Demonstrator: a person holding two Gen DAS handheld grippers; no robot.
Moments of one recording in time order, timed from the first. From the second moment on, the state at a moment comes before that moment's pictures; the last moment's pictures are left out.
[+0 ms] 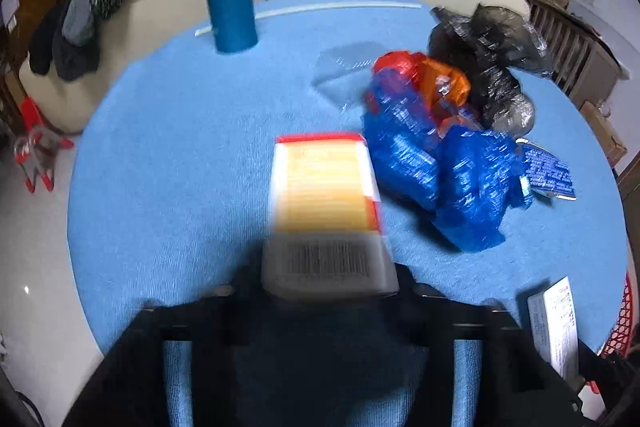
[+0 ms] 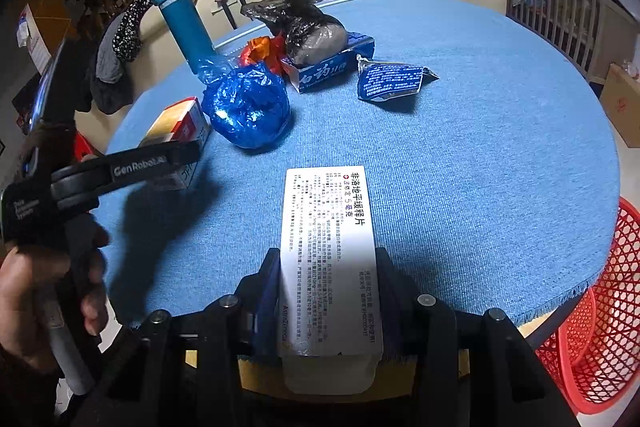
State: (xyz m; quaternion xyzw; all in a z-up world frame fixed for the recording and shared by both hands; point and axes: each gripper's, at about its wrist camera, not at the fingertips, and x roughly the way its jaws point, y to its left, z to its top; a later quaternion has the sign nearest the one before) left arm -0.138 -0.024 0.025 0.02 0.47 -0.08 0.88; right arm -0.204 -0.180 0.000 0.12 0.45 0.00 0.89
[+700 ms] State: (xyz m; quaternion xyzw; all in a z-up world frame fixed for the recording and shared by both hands) left arm -0.200 -0.024 0.076 0.02 0.41 -0.11 0.91; right arm -0.234 -0.182 0.039 0.12 0.40 -0.02 0.91
